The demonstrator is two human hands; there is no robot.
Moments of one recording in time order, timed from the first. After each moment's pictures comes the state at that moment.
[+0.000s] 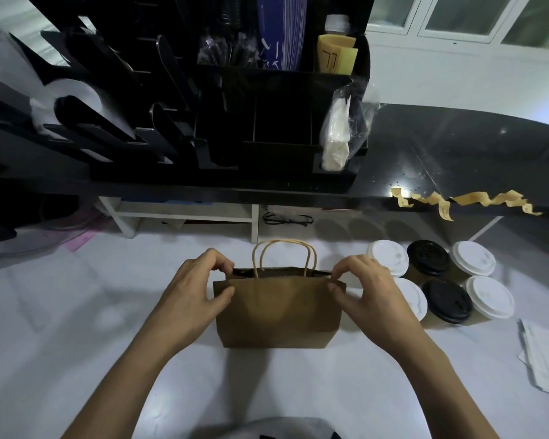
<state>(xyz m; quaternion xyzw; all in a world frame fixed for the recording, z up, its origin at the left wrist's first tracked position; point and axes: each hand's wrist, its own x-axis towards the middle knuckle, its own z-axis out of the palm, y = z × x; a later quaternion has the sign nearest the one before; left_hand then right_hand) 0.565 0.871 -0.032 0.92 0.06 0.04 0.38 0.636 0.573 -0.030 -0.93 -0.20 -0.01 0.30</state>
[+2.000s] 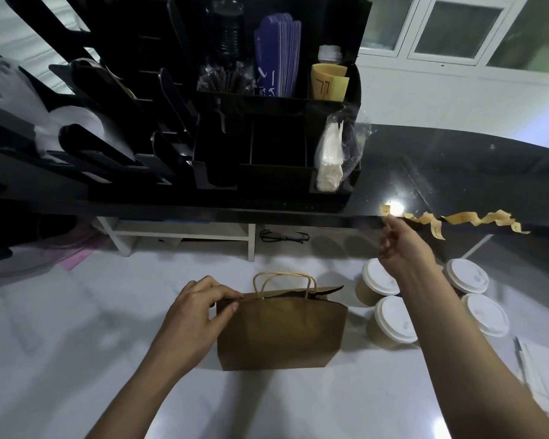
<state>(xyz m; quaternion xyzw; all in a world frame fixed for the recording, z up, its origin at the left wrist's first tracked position) 0.571 0.865 -0.042 0.92 0.02 0.09 0.38 0.775 0.552 -0.010 -0.53 0.30 0.04 0.79</state>
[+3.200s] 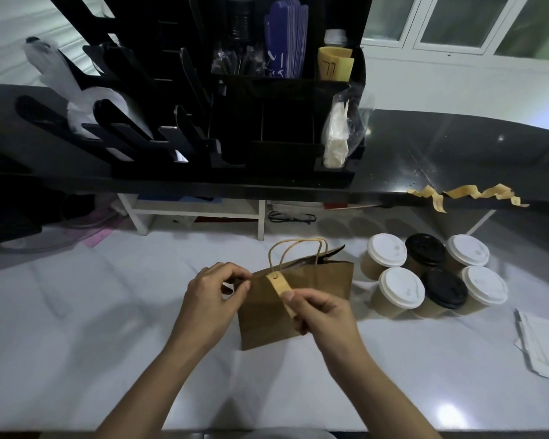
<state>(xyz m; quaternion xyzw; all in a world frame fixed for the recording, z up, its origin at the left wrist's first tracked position) 0.534 0.848 -0.049 0.89 0.06 0.14 0.42 0.551 0.649 -0.039 -0.67 0.01 0.15 0.72</state>
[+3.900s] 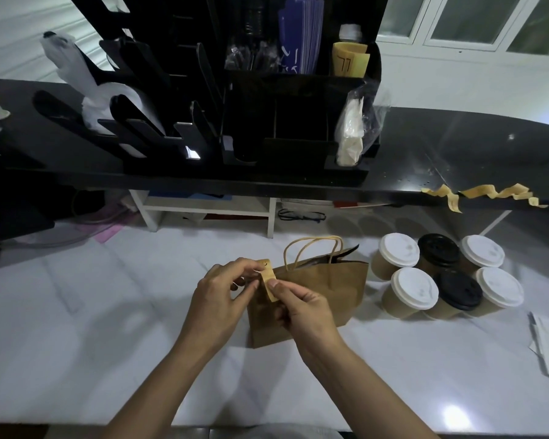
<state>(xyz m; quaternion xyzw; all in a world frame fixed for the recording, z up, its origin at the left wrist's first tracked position) 0.530 0.856 -0.048 0.89 0.02 0.16 0.42 0.561 0.702 -0.056 -0.61 0.11 0.21 0.76</state>
